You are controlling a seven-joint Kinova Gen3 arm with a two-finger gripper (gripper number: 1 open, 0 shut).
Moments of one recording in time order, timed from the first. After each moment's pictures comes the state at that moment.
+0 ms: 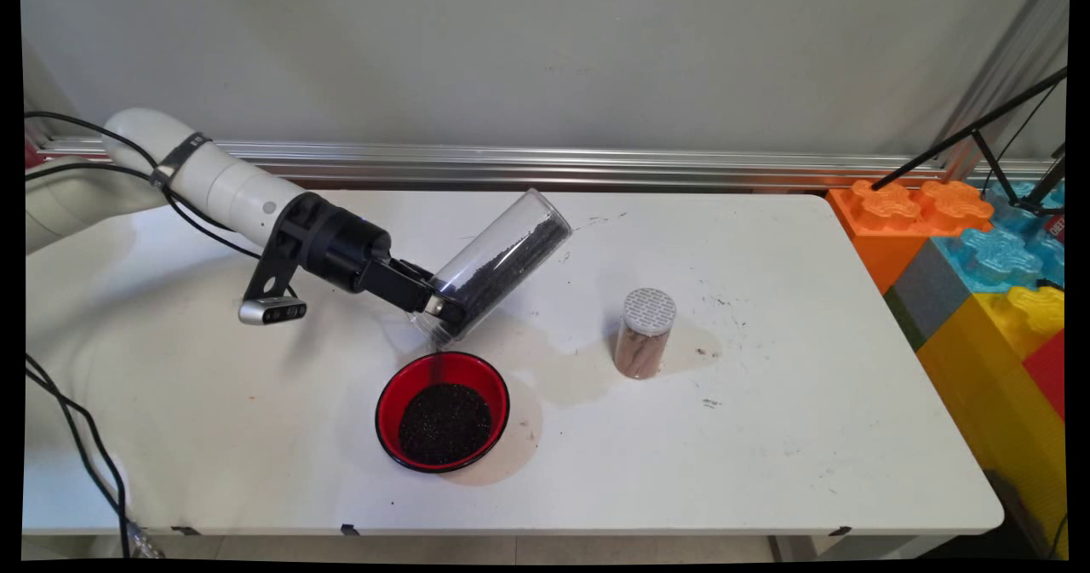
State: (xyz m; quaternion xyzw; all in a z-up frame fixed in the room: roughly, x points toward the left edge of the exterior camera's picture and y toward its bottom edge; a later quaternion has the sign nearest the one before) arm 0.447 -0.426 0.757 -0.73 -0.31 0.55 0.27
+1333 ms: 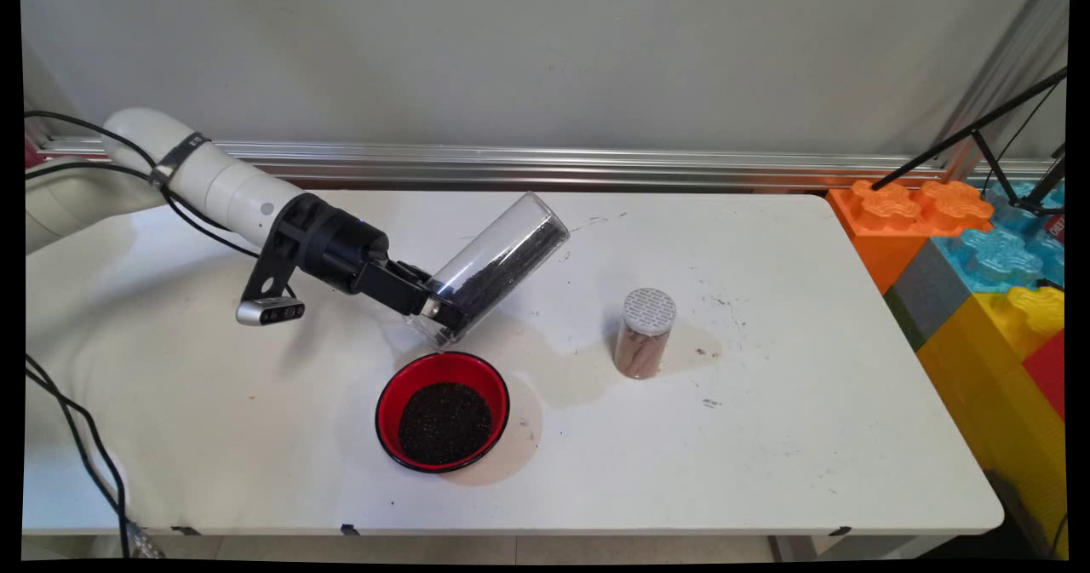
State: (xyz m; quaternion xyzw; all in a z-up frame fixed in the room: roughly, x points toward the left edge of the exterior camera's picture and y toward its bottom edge) arm 0.449 -0.425 0.756 -0.73 -0.30 0.55 0.26
